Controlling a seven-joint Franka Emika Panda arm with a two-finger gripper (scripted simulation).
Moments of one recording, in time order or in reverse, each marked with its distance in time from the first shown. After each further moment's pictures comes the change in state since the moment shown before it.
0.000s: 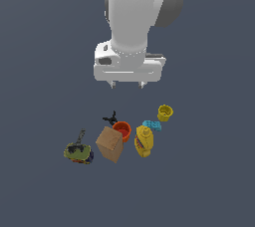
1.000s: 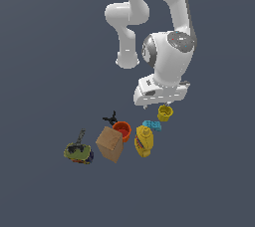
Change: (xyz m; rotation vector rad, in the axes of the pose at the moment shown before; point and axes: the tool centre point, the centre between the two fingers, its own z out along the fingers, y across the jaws) arm 0.003 -0.128 0.122 -0.007 0.056 -0.171
